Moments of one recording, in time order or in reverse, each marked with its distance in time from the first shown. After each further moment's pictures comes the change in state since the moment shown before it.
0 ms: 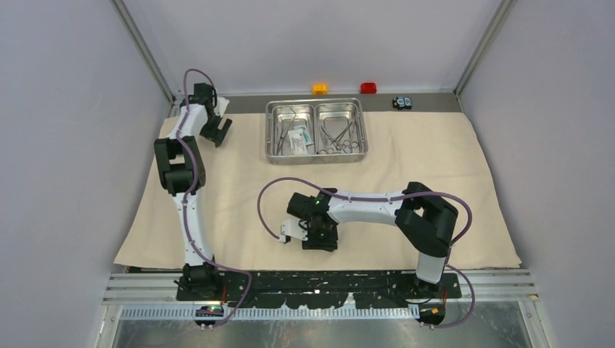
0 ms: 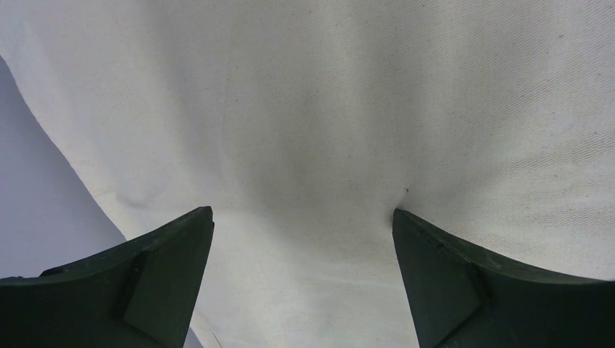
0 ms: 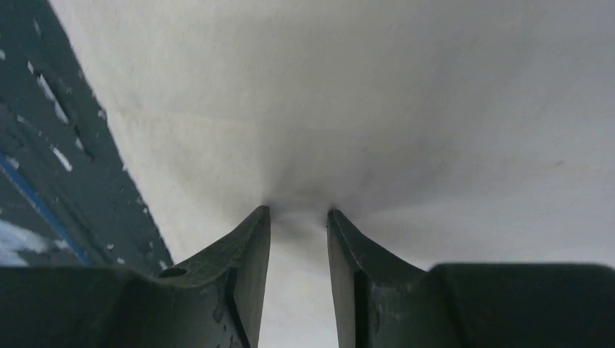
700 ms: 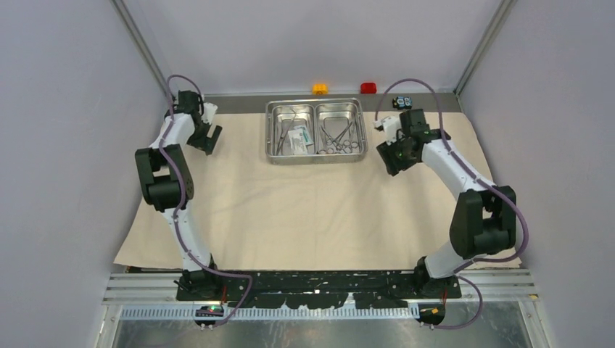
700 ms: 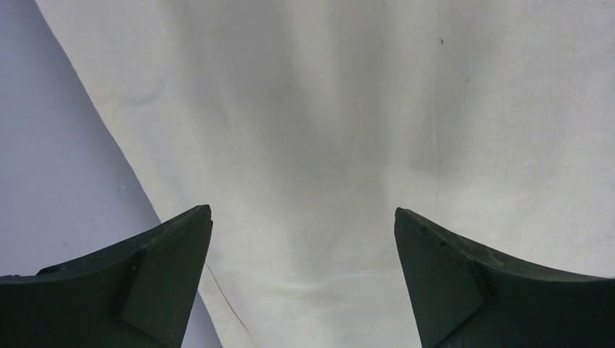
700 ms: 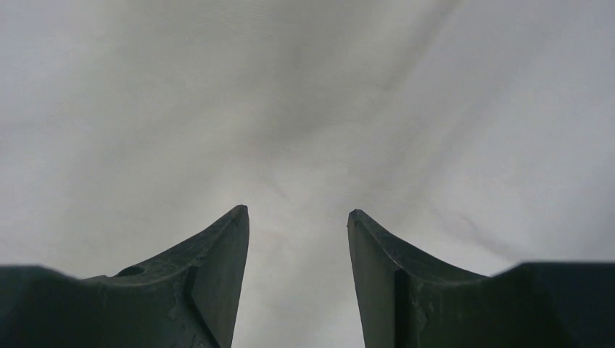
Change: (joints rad) left arm 0.049 -0.241 -0.301 0.081 0.018 0.012; right arm -0.906 -0.311 -0.013 0.101 0.030 0.109
